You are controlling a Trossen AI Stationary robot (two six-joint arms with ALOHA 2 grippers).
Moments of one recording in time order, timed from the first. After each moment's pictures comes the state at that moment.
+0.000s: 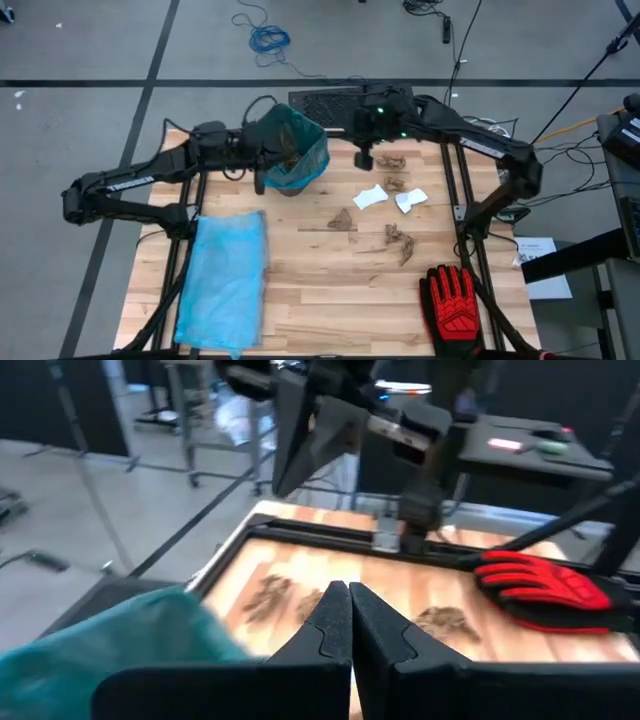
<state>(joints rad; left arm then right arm) 0.34 1.02 0.97 -0.12 0.18 -0.01 -0.38 1.55 1.68 -0.80 -0.05 -0.30</state>
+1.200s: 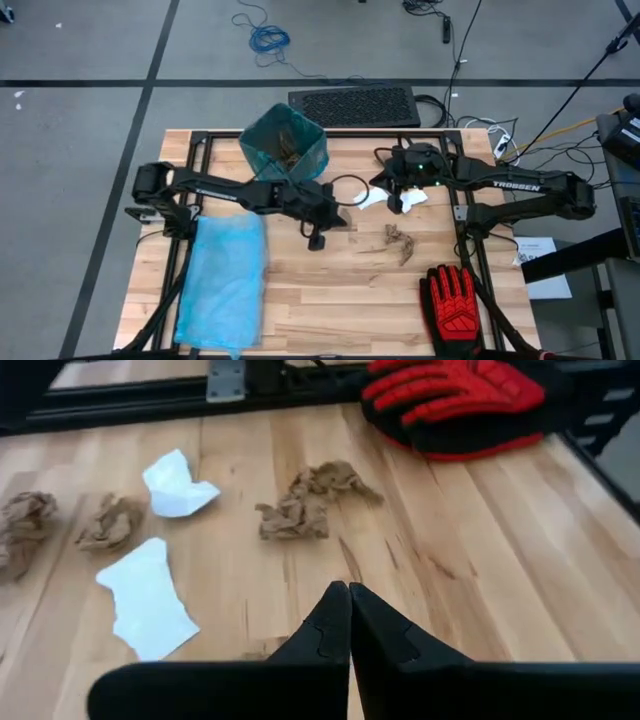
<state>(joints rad) 0.01 1.69 1.19 -0.05 0.15 0.11 -0.29 1.04 0.79 -0.33 -0.10 -0.05</state>
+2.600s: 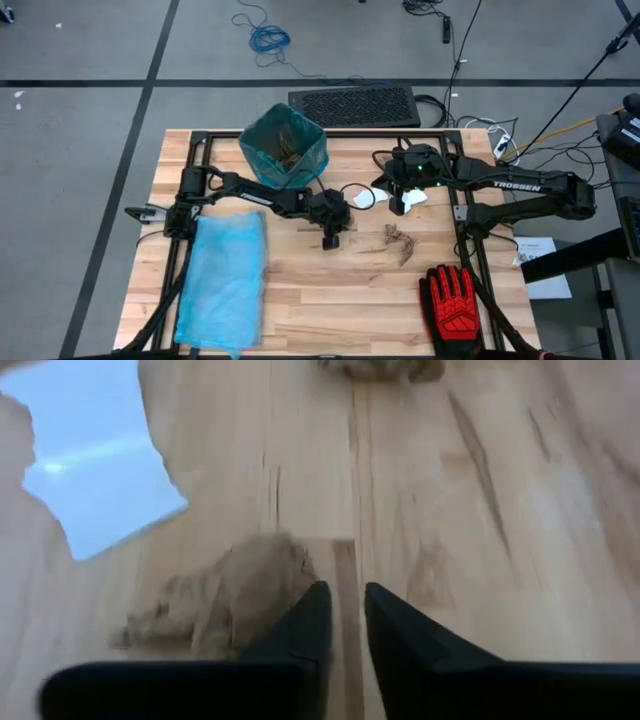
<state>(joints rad) 0.07 2.03 1.24 0.04 0.14 0.03 -0.29 1.04 0.79 -0.37 -0.10 -0.07</state>
